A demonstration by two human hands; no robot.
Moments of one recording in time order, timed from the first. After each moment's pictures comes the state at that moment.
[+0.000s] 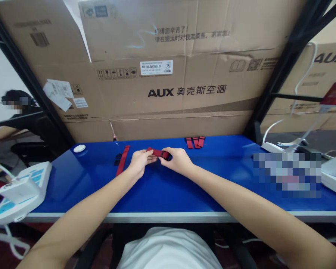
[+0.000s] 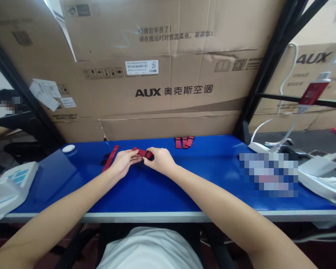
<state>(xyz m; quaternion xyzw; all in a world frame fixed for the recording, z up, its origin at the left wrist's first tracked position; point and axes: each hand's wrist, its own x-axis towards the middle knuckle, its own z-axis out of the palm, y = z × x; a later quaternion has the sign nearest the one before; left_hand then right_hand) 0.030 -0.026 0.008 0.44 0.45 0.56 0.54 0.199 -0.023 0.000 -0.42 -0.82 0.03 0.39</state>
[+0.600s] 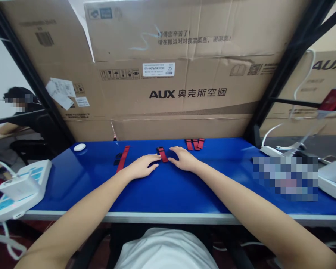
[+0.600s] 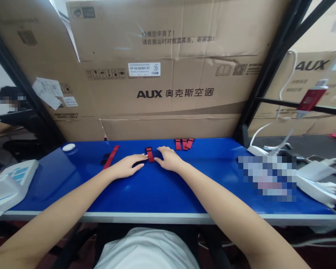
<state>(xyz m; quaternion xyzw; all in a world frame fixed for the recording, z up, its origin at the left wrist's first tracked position) -0.003 -0.021 0.003 0.87 0.36 0.27 0.20 0.239 0.014 -0.022 -0.46 -0.85 0.05 0.27</state>
